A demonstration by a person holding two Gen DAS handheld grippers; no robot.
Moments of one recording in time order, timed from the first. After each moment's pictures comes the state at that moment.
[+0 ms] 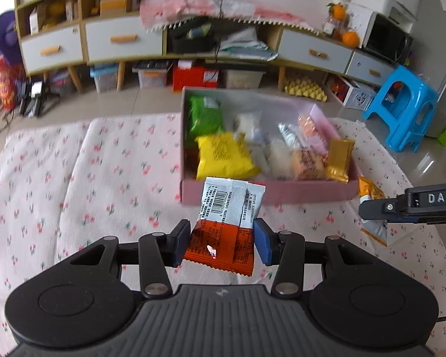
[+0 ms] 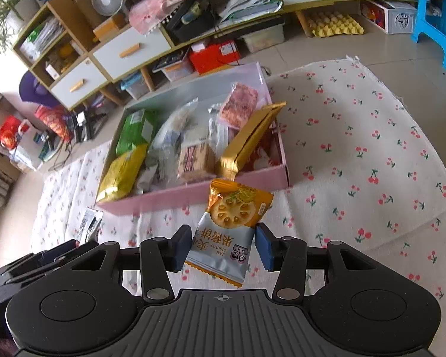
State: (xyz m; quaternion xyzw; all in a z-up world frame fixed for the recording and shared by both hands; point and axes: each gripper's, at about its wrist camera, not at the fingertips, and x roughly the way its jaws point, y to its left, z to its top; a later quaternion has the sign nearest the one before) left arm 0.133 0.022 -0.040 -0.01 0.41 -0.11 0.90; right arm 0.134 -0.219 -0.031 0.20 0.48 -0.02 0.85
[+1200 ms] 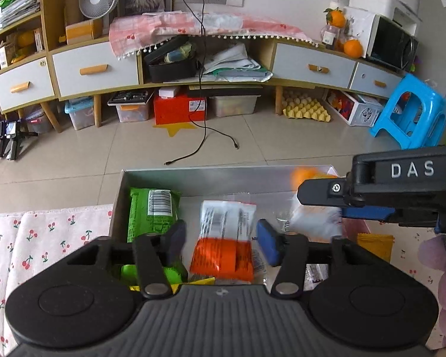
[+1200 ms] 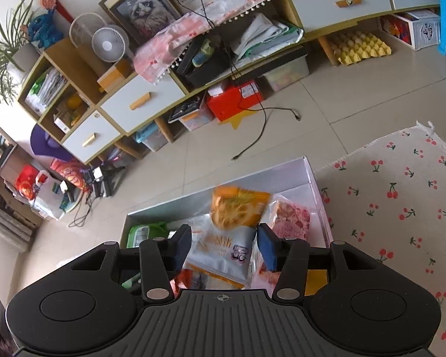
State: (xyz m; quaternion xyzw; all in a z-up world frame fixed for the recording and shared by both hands) left arm 0.254 -0.038 -0.052 0.02 0.38 -0.12 0.92; right arm 0.278 -0.246 -0.045 0.26 0.41 0.01 0.87
